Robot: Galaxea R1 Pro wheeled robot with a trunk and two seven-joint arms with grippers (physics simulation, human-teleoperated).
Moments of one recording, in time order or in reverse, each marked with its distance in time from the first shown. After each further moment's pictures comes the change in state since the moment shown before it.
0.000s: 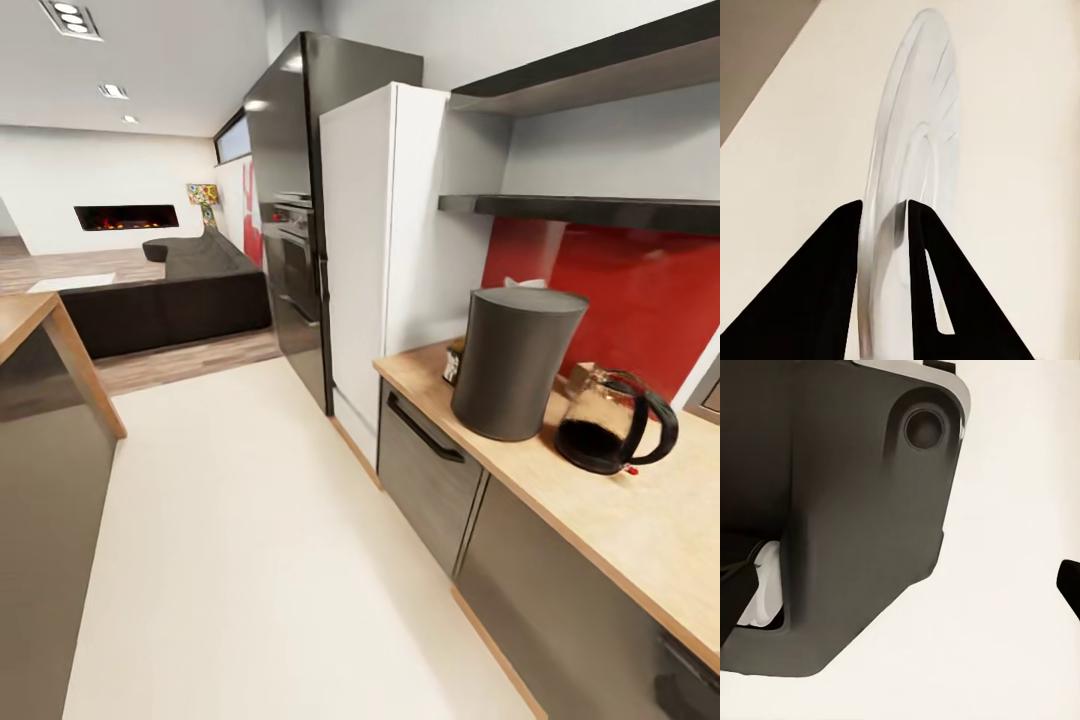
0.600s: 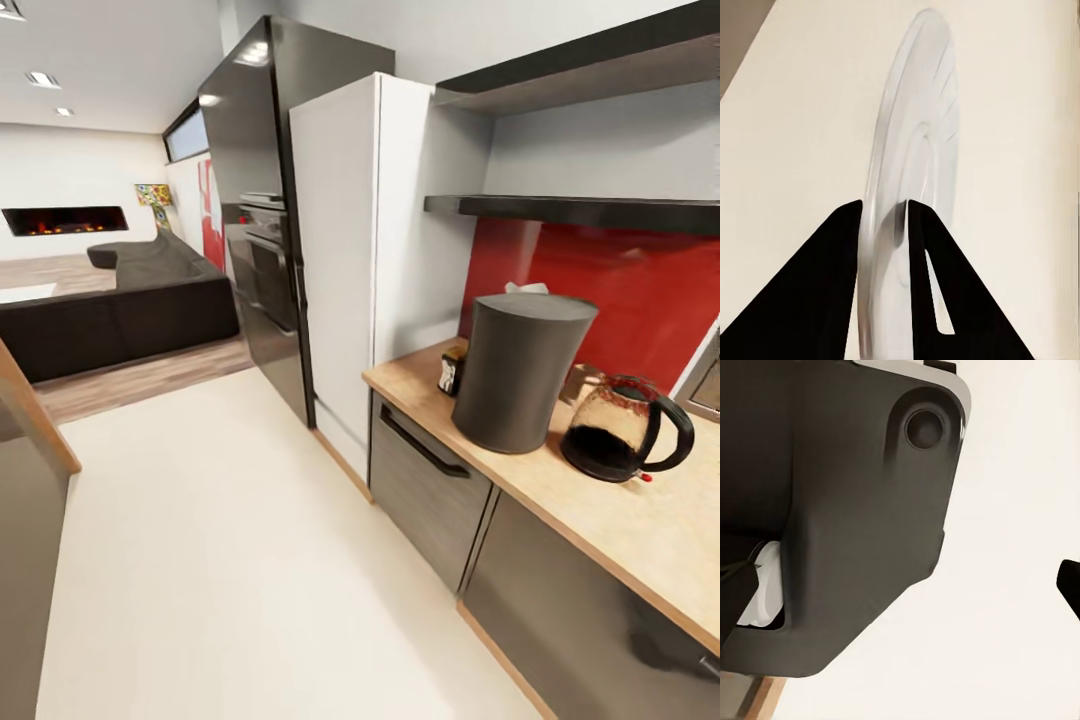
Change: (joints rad) left arm 0.001 0.000 0.000 0.000 0.000 0.000 0.000; right arm 0.000 0.000 0.000 0.000 0.000 0.000 0.001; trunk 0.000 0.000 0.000
